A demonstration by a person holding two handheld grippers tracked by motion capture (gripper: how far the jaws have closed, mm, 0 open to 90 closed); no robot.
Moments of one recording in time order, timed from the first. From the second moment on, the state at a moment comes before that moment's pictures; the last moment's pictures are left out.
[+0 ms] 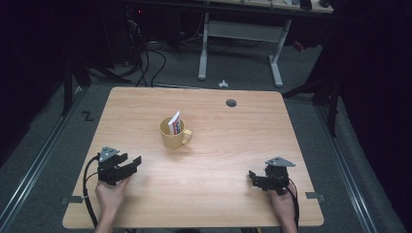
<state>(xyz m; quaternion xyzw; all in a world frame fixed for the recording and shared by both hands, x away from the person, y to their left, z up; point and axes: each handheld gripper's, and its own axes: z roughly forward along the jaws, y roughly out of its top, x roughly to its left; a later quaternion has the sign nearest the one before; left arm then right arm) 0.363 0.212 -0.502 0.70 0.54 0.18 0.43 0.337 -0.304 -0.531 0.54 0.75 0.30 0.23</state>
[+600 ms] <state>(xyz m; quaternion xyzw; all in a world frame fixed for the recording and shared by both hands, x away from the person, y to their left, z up) 0.371 0.210 -0.516 0.70 0.55 0.19 0.40 0.337 -0.304 -0.531 0.54 0.75 0.30 0.23</state>
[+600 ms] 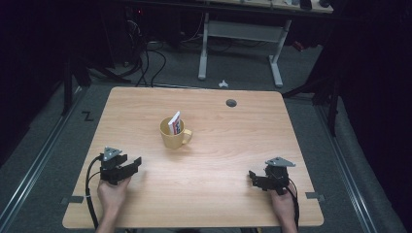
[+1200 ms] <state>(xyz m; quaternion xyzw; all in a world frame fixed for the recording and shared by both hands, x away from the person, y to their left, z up) 0.376 0.202 -0.527 0.72 0.55 0.21 0.38 0.337 -0.304 -0.531 0.54 0.75 0.30 0.23</state>
